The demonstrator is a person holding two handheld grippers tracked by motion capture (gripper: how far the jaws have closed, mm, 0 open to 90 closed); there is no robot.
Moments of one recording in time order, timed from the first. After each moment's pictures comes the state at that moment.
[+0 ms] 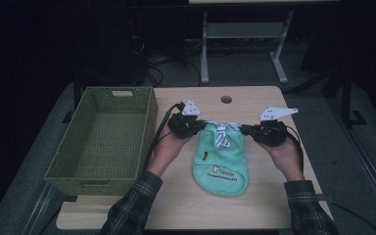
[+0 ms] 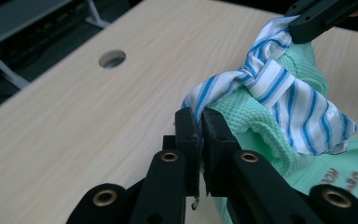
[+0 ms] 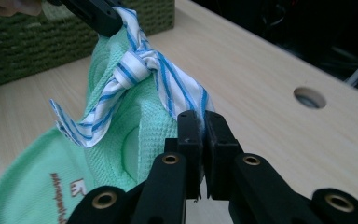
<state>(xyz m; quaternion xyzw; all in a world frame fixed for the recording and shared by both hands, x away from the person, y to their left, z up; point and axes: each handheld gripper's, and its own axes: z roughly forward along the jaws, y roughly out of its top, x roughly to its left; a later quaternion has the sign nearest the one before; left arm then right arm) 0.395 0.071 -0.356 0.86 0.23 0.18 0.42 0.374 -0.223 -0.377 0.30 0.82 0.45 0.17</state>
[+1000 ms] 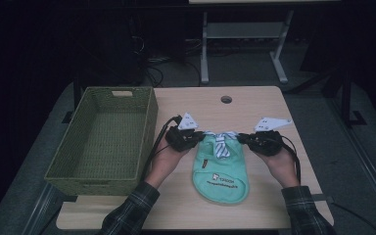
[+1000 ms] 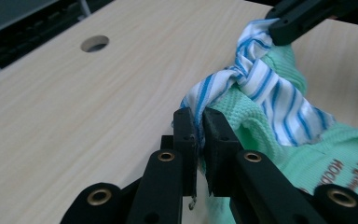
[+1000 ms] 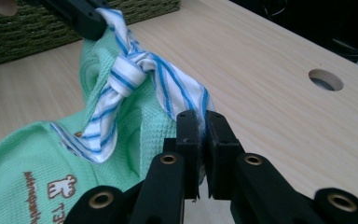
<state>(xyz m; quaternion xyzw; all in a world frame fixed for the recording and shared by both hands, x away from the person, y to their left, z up) 0.371 0.079 -0.388 0.86 0.23 0.15 0.42 0.357 -0.212 -0.400 0.30 0.83 0.44 0.17</state>
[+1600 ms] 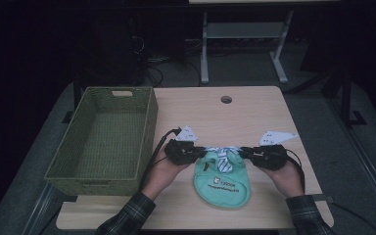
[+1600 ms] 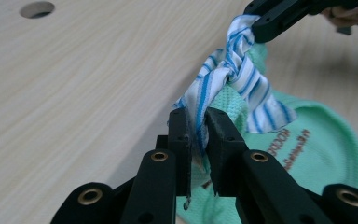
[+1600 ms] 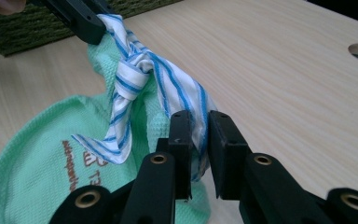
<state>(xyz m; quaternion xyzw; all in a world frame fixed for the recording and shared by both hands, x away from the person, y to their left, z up) 0.343 0.083 -0.402 0.87 0.23 0.08 0.42 0.326 -0.222 -0.419 0.30 0.83 0.45 0.14</state>
